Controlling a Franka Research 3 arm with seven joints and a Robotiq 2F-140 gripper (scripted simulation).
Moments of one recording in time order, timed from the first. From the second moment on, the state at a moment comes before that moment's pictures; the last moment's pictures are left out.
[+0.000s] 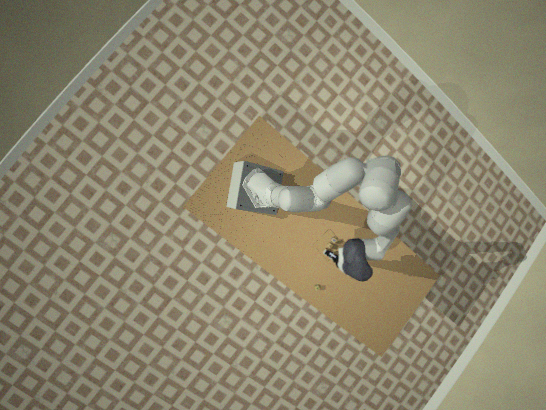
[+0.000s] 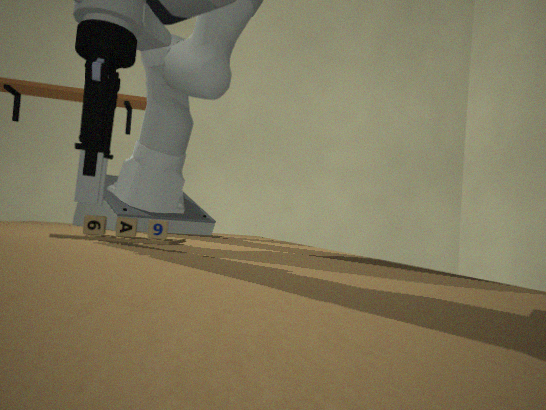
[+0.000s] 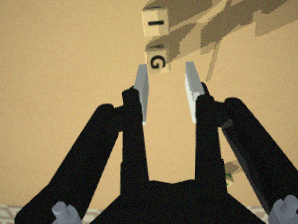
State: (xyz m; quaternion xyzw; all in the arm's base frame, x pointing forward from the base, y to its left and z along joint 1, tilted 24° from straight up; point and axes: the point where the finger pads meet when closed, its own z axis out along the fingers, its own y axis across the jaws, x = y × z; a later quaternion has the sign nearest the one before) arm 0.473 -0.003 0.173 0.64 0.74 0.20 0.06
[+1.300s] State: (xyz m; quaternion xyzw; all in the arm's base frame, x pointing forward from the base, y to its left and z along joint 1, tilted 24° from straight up) arm 0.448 -0.008 0.219 0.64 0.74 0.20 0.05
